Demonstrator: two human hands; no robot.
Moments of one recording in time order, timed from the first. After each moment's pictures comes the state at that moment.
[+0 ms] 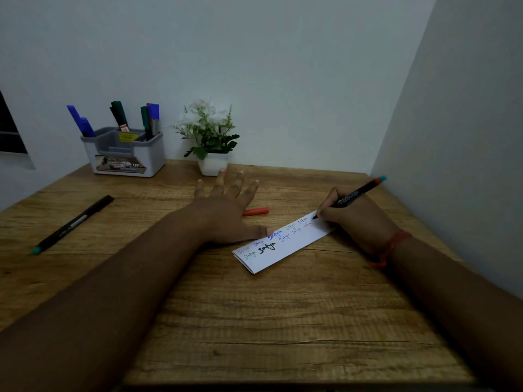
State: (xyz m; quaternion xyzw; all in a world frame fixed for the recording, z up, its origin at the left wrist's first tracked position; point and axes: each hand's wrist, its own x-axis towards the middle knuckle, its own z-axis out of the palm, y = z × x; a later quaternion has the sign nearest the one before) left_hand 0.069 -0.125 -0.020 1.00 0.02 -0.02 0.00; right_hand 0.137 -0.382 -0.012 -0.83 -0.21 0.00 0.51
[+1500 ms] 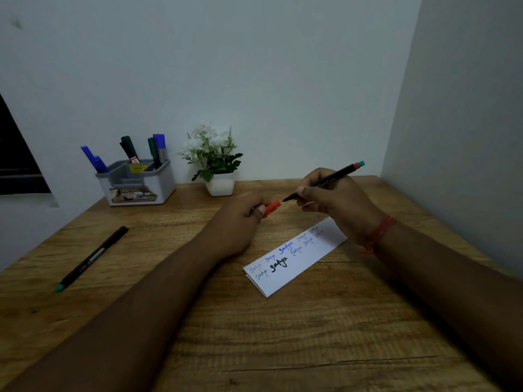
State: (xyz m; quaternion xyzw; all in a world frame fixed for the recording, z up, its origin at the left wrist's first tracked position) left_hand 0.064 -0.138 -0.010 0.92 -0.05 0.20 0.34; right_hand 0.148 -0.339 0.008 -0.69 -0.31 0.05 0.66
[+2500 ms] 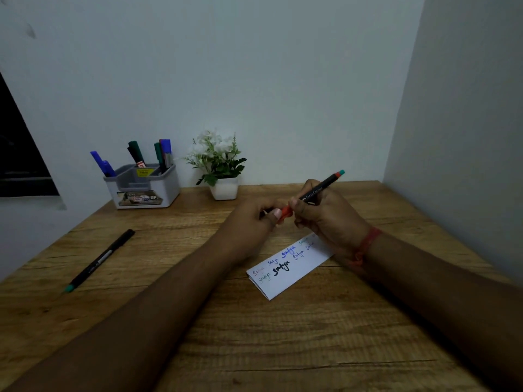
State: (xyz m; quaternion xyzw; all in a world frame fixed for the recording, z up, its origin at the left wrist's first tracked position) left_hand 0.052 -0.157 0.000 0.88 -0.10 0.20 0.42; right_hand 0.135 -0.323 -0.004 -0.61 -0.33 0.12 0.71
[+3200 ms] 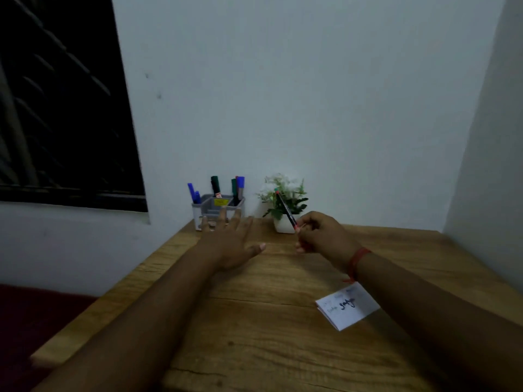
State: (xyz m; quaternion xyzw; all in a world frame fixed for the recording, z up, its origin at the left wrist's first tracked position) left_hand 0.008 -0.003 0.016 0.98 0.16 0.06 -0.04; right_hand 0.117 -0.217 0.024 -0.72 -0.33 0.10 0.60
